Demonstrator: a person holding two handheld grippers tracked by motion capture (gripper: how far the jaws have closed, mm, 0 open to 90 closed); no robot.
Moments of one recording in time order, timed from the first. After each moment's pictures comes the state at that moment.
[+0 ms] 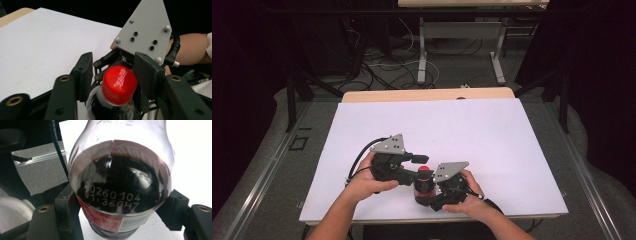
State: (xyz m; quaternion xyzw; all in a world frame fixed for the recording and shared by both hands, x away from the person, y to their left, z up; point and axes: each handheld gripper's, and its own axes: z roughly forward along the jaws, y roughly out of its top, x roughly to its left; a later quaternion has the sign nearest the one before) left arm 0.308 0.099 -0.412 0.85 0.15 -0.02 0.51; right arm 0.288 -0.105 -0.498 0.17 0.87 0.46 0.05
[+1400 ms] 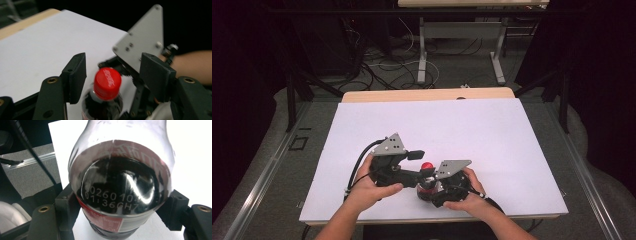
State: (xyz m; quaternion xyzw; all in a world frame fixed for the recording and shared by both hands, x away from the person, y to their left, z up) left arm 0.288 0.098 -0.392 0.85 0.20 0.02 0.49; right arm 0.293 -0.111 -0.499 0.19 0.87 0.46 0.07
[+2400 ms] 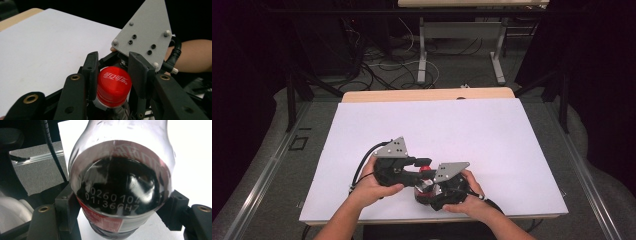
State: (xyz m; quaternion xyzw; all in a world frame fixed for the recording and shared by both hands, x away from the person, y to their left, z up) left arm 0.292 0.091 -0.410 0.84 0.19 0.03 0.51; right arm 0.289 -0.107 -0.498 0.17 0.87 0.46 0.06
